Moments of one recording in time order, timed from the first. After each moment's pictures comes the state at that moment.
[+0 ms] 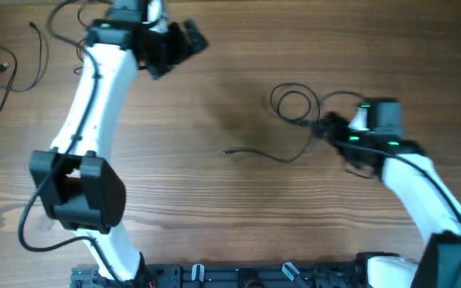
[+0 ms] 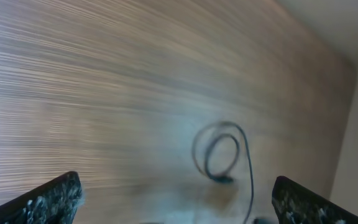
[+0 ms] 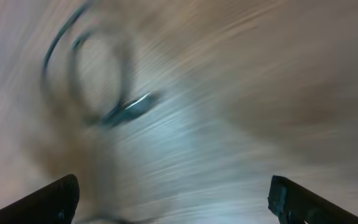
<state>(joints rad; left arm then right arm) -0.18 1.95 1.81 -0.89 0.40 -0.55 -0.07 1.39 0.71 -0.40 -0.27 0.65</state>
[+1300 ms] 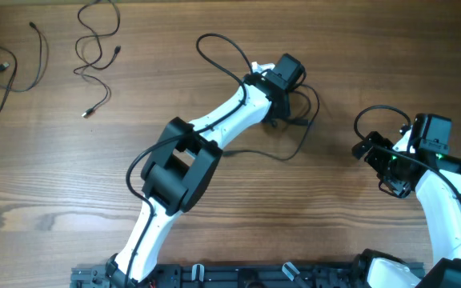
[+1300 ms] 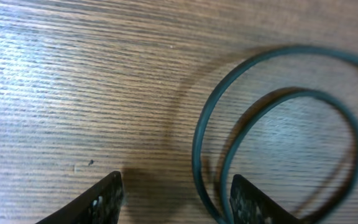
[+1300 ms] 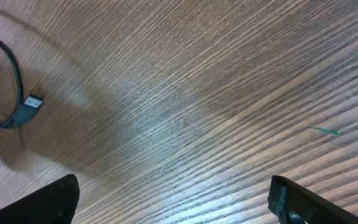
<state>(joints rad) -0.71 2.33 1.81 -0.70 -0.14 -0.76 -0.30 1.28 0.71 -0.69 -0.22 0.44</state>
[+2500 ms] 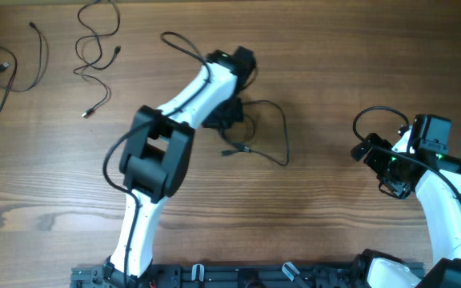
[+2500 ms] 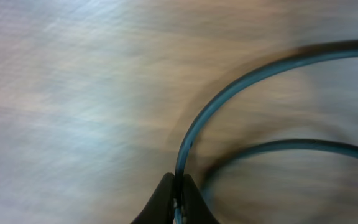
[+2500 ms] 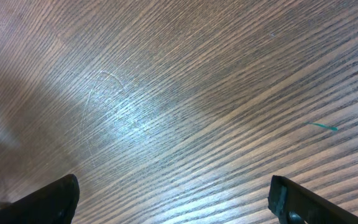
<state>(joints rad) -0.50 2.32 1.84 -1.23 -0.07 -0.59 -0.30 1.28 0.71 -0.70 -0.23 0.41</state>
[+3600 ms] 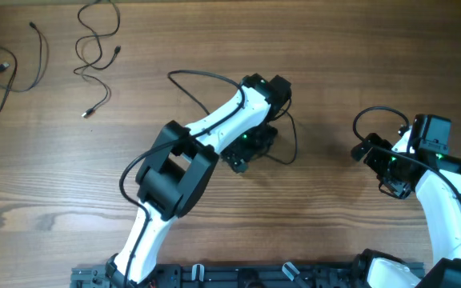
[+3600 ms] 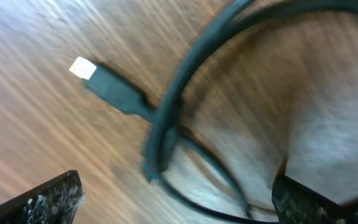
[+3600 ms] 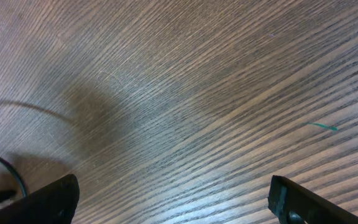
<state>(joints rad) -0.71 2.27 1.75 -1.22 0.07 -1.60 -0.30 1.28 0.71 -0.70 -0.23 0.41</state>
